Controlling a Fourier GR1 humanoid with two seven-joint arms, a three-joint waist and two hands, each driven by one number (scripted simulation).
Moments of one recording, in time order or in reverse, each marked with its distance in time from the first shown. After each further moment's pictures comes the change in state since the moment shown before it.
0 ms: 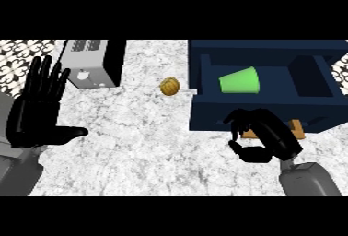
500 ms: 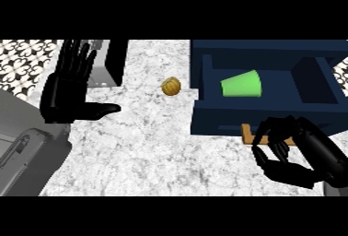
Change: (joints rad) left arm -0.215 -0.076 -0.107 0.093 -0.009 0.138 0.023; right arm 0.123 -0.054 -0.122 -0.374 -0.325 0.174 0.150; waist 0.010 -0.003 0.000
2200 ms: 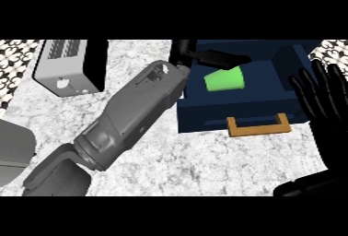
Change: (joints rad) left arm -0.862 -0.489 -0.194 0.925 -0.101 0.132 -0.125; right arm -0.045 0.234 -0.196 -0.115 -0.652 -0.124 0.173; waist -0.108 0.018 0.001
